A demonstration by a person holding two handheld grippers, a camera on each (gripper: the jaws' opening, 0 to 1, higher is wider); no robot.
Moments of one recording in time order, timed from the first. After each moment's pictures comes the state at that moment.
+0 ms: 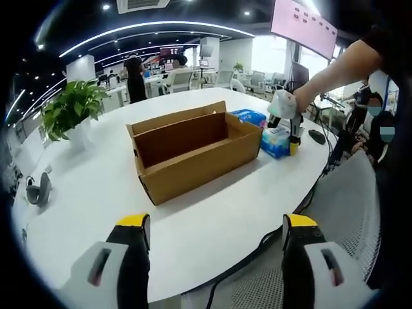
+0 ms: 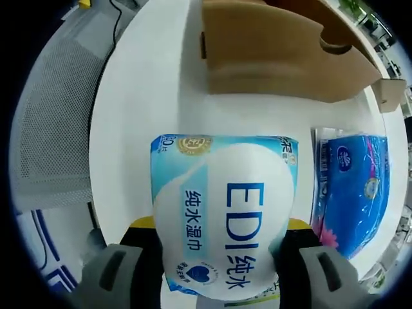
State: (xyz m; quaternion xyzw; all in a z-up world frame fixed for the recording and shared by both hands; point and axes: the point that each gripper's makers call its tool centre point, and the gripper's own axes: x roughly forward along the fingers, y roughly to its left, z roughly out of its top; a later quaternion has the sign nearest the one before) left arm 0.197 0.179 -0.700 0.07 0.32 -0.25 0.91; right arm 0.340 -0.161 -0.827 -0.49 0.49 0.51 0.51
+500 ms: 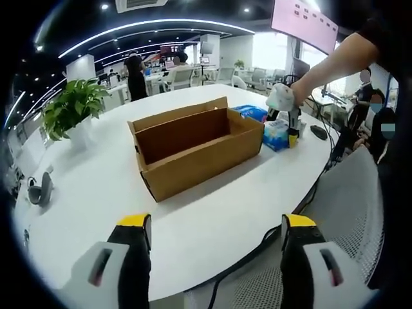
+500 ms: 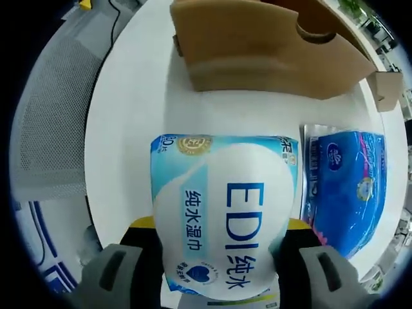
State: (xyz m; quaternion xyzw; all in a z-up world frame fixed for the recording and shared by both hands) left arm 0.198 0.183 -0.704 0.08 0.32 -0.25 0.91; right arm 0.355 -0.165 -0.827 -0.49 0.49 0.51 0.50
